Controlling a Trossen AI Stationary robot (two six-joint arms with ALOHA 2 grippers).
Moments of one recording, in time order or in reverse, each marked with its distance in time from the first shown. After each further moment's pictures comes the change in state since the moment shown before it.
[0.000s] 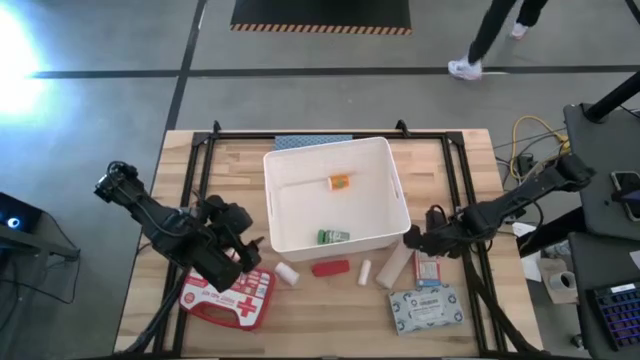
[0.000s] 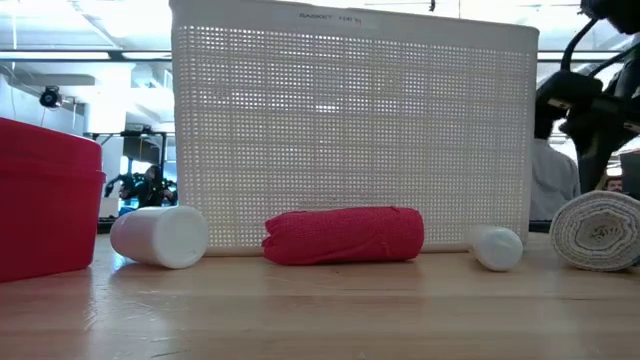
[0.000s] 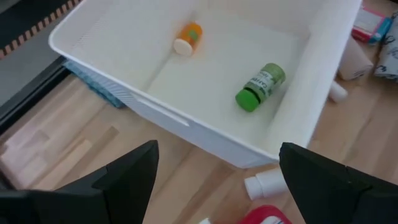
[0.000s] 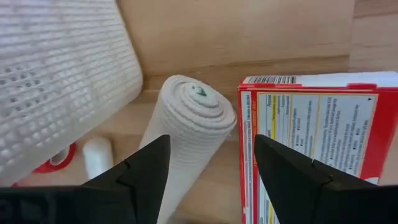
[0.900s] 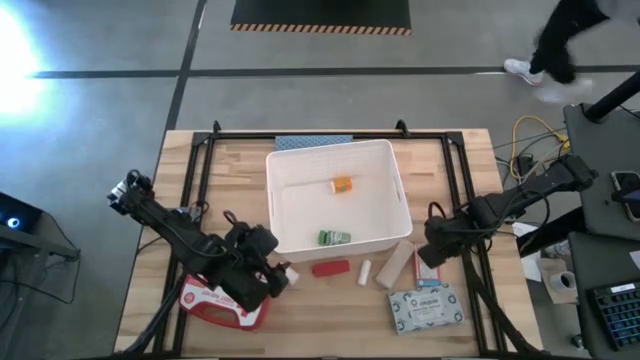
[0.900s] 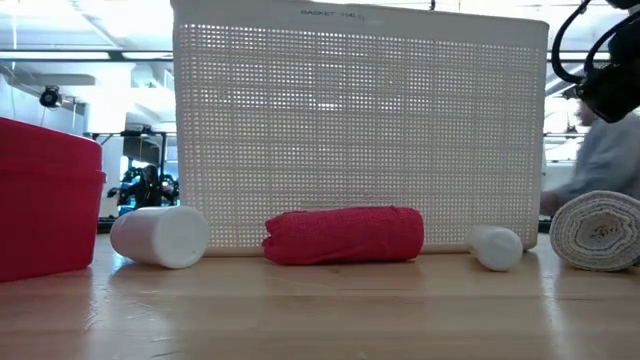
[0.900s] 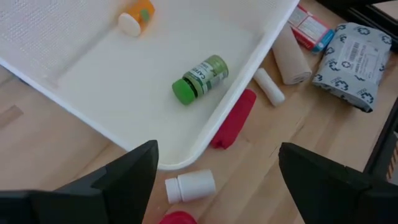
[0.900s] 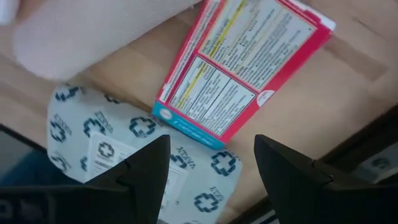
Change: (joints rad) left arm 0.007 0.154 0.019 0.291 0.079 -0.058; right arm -0.036 -0.041 0.149 -0.310 -0.405 -0.613
